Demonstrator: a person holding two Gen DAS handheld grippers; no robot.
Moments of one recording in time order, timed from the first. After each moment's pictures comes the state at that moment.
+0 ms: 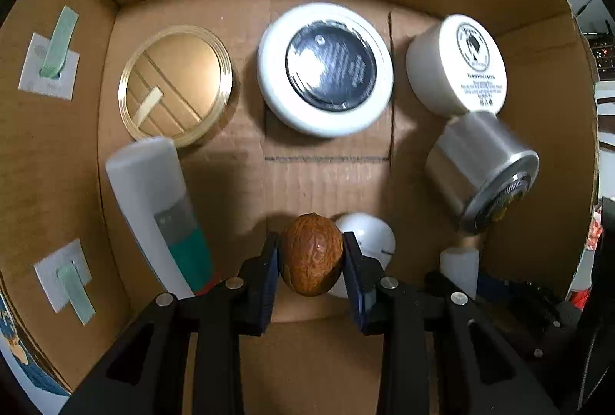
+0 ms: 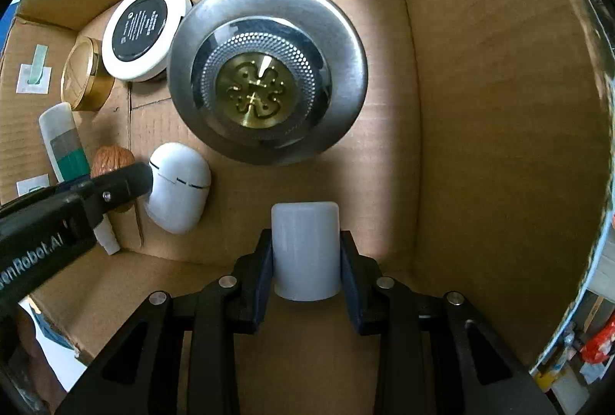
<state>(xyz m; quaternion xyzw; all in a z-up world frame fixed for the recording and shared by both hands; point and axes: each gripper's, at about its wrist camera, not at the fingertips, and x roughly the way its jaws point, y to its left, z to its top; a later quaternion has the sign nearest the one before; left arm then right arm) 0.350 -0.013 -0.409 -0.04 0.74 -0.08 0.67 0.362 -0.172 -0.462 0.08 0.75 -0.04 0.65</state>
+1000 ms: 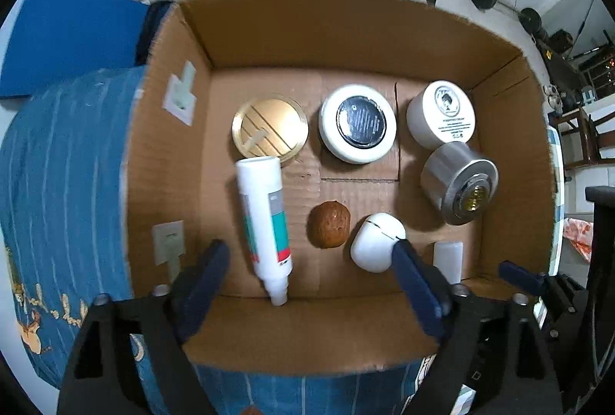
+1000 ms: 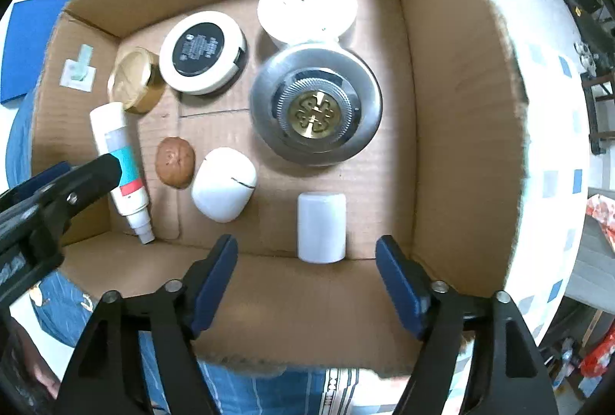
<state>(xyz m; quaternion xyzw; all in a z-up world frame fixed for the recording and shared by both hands) 0.296 0.028 -0.306 -0.01 0.66 -0.05 0.75 0.362 -0.147 -0.402 0.06 0.72 -0.03 0.69</state>
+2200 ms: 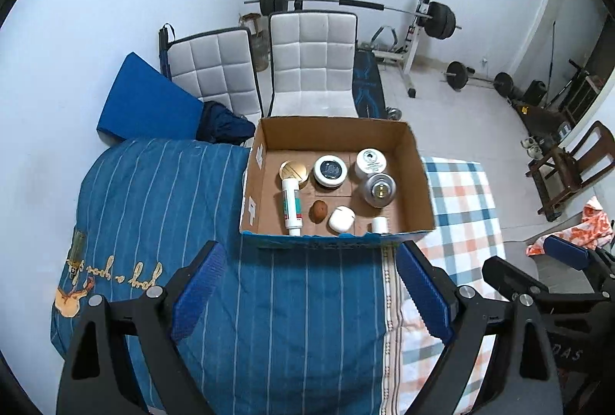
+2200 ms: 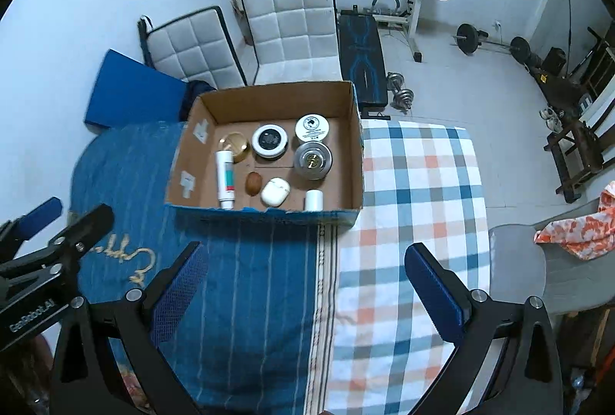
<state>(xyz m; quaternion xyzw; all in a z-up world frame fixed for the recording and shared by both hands) 0.108 0.031 -0.088 0.00 0.49 -0.04 0.87 0.177 -0.135 -0.139 0.04 0.53 -0.02 0.84</state>
